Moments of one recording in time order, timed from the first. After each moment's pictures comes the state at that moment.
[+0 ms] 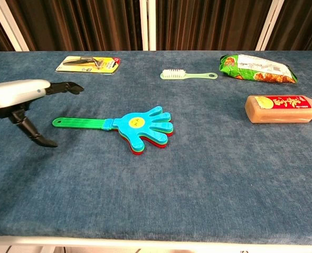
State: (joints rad) left arm -0.55 -1.47 -0.15 -1.56 1.23 0.87 0.21; right arm 0.04 -1.12 0.04 -1.52 -1.48 1.45 0.01
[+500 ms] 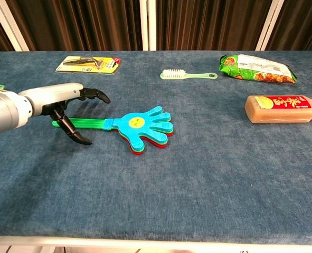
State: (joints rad) left arm -0.68 -1.60 -0.21 -1.43 1.06 0.76 0.15; right arm 0.04 -1.12 0.04 -1.50 -1.46 1.43 0.03
